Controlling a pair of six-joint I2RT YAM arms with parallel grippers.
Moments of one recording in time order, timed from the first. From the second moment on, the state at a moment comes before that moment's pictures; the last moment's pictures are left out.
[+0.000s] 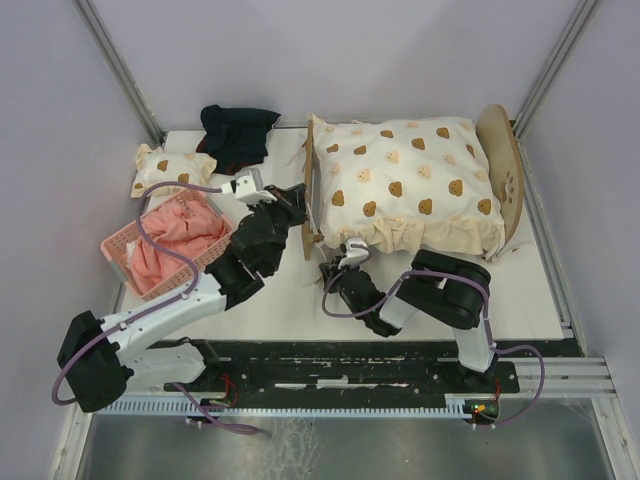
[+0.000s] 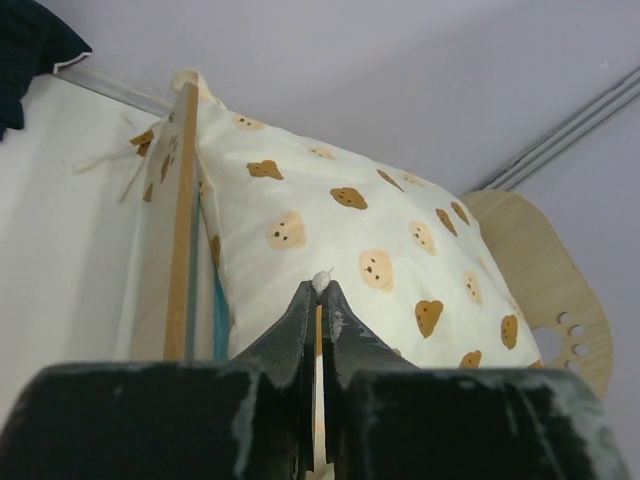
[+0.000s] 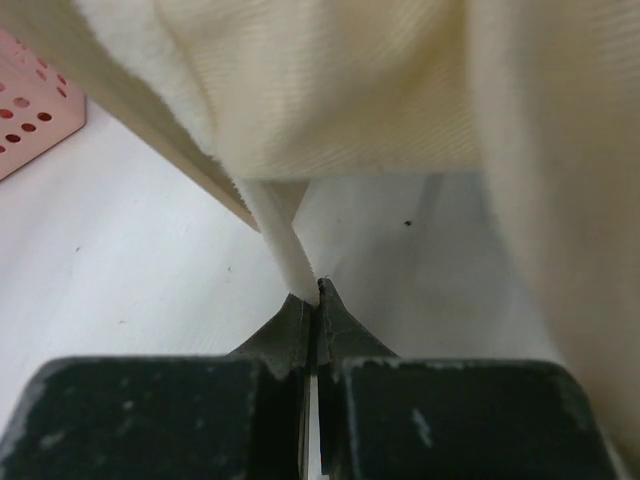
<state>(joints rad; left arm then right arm) -0.85 1.13 0.78 0.42 -0.66 -0.62 1.07 1.99 0.57 1.17 0.56 0.52</state>
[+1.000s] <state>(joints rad) -0.69 0.95 0.69 0.21 -0.65 -0.55 1.04 1.92 0.51 1.10 0.56 0.44</state>
